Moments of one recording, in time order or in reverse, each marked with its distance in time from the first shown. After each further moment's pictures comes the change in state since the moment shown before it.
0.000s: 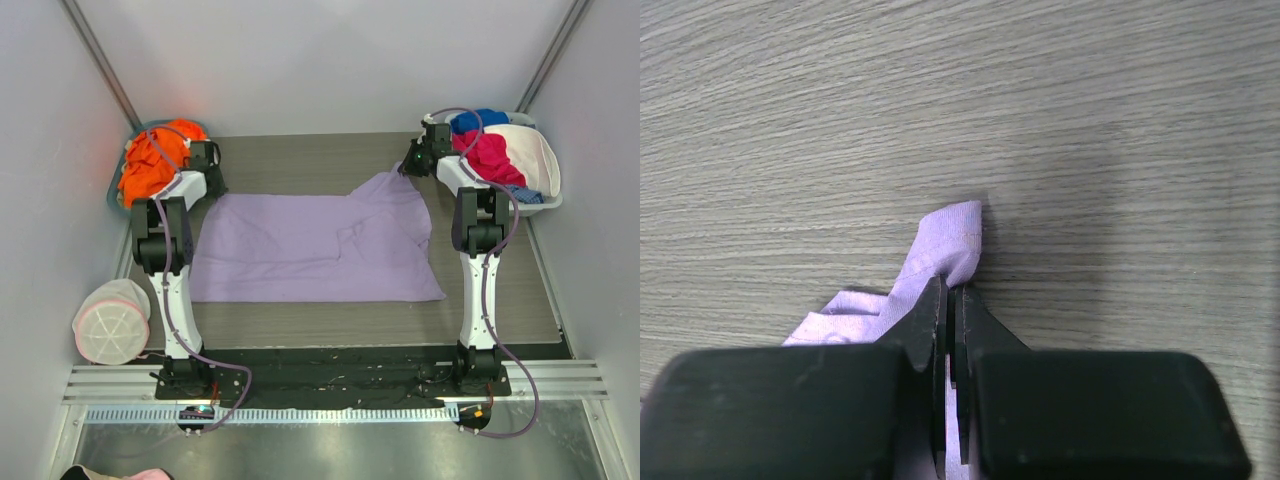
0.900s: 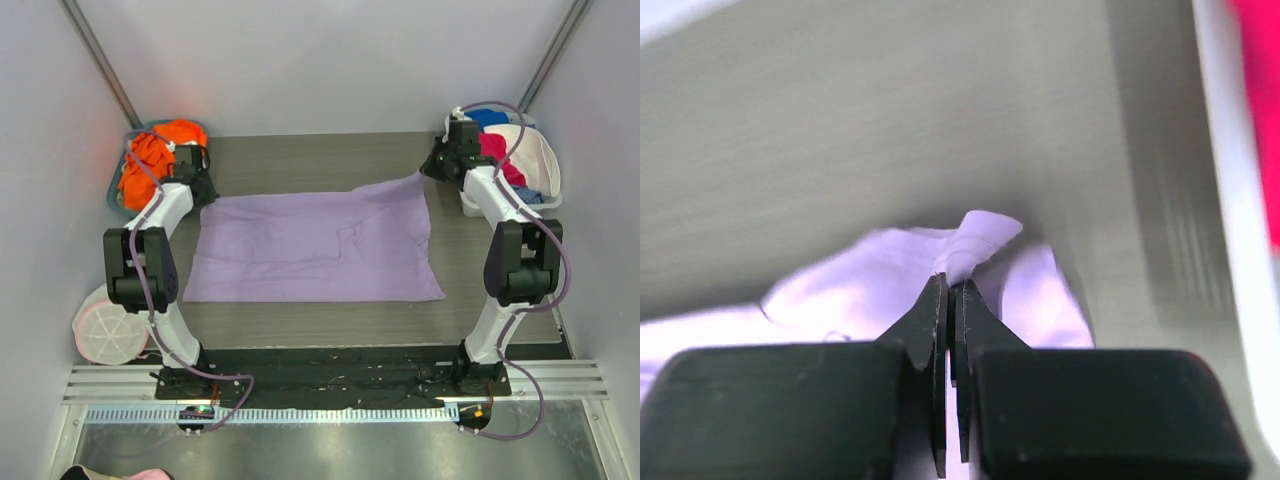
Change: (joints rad) left arm -0.005 -0.376 -0.268 -0.068 -0.013 -0.056; right arm 0.000 -0.622 -0.467 -0.050 0.148 0.045
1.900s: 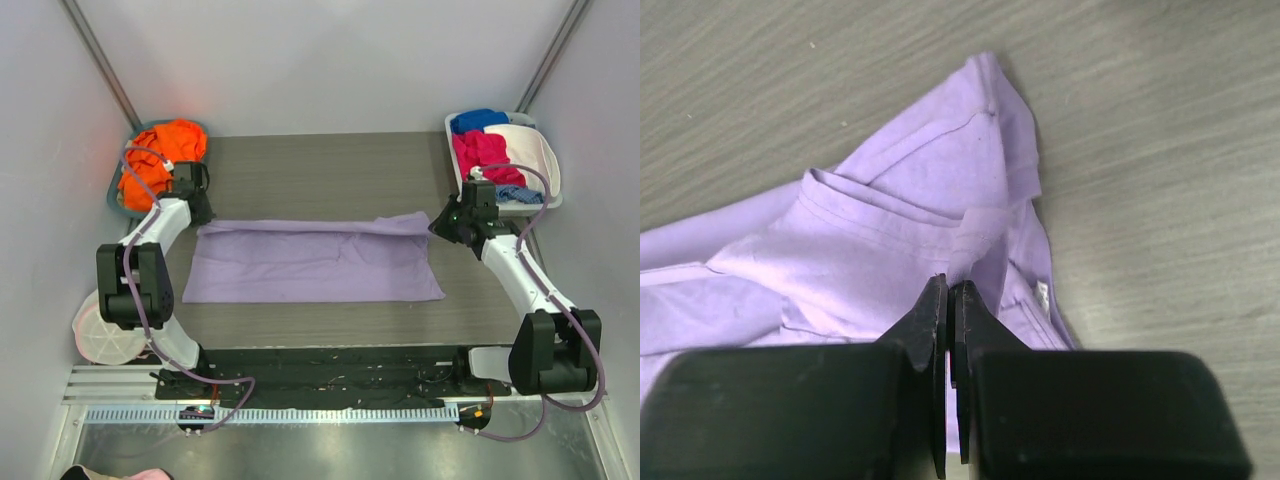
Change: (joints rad) left arm 0.000 -0.151 -0.197 -0.053 -0.079 -0.005; right arm 0.000 -0.570 -0.641 -0.063 0.015 0.133
